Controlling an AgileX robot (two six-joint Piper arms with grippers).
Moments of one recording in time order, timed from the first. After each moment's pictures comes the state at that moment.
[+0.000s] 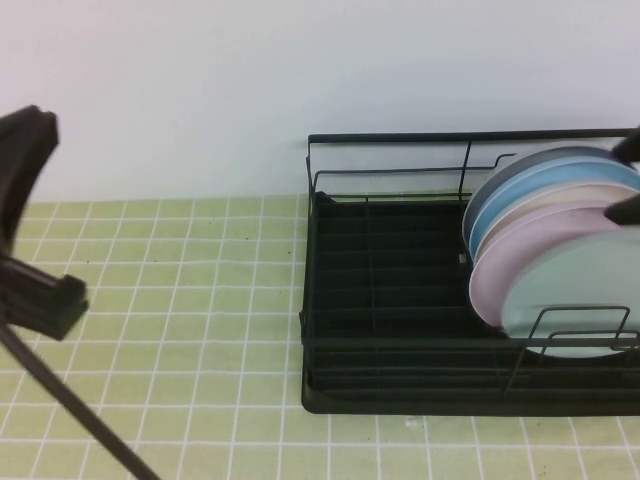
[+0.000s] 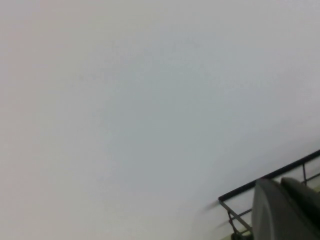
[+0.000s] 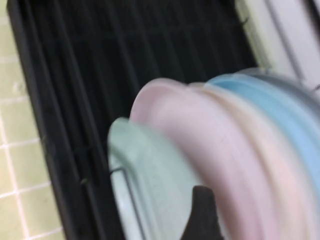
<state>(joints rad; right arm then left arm) -0.01 1.51 -1.33 0.58 0.97 -1.54 -0.85 0.70 -0.77 1.35 0.43 -1.11</state>
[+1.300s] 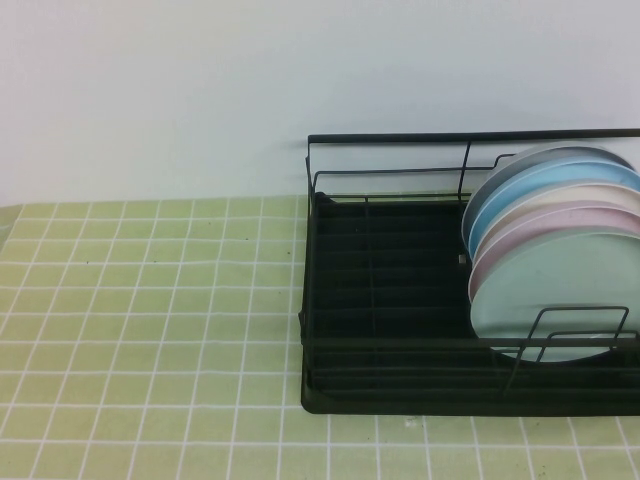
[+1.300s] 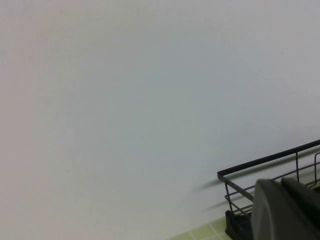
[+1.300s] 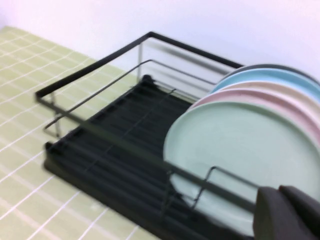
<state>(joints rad) -0.01 0.33 -0.41 0.77 0.59 -0.94 -0.85 0.21 -0.38 1.34 0.41 -1.14</state>
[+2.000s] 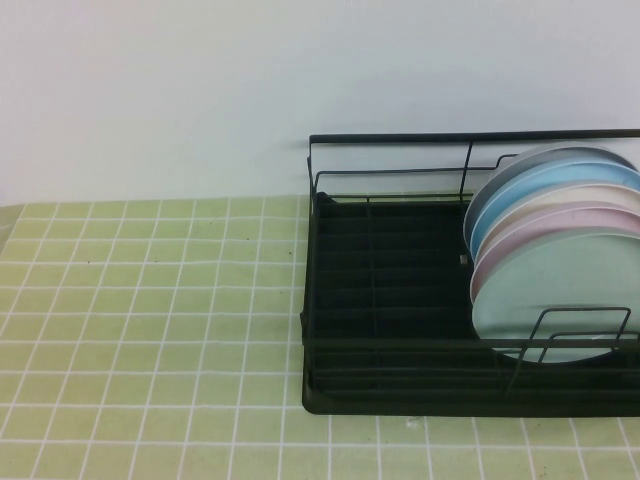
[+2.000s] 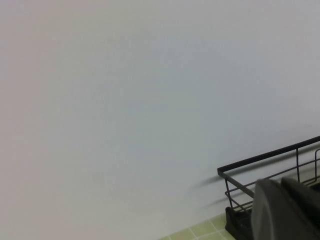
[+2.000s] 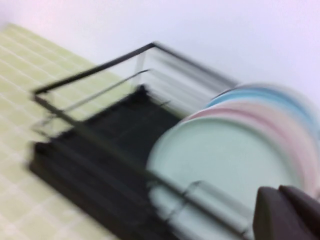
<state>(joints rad) -0.01 0.28 -0.40 0.76 0.54 -1.07 -0.85 0.21 -0.37 1.34 0.41 -1.14</state>
